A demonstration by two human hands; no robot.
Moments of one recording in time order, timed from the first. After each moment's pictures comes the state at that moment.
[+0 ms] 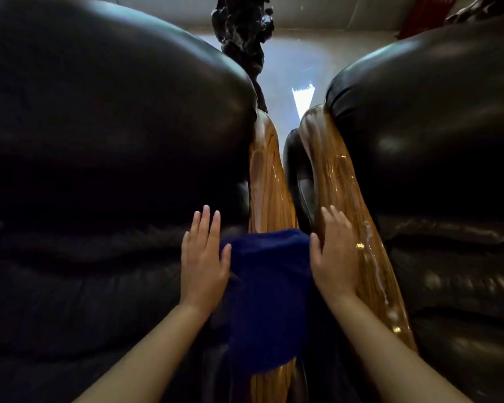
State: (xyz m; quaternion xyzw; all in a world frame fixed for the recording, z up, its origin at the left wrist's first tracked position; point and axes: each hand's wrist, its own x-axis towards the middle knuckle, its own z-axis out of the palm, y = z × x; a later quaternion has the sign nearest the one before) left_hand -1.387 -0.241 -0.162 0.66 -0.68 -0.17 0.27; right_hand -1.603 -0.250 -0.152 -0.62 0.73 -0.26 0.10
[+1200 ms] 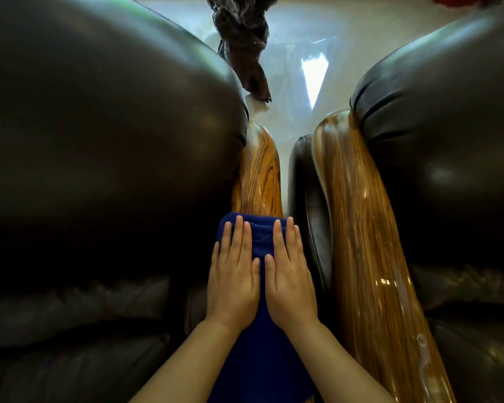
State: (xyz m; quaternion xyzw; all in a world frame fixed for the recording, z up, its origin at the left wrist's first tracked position) left_hand -1.471 -0.441 -0.253 0.66 -0.70 -0.22 0.18; right_hand -1.576 -0.439 -0.251 -0.66 0.66 -0.24 0.26
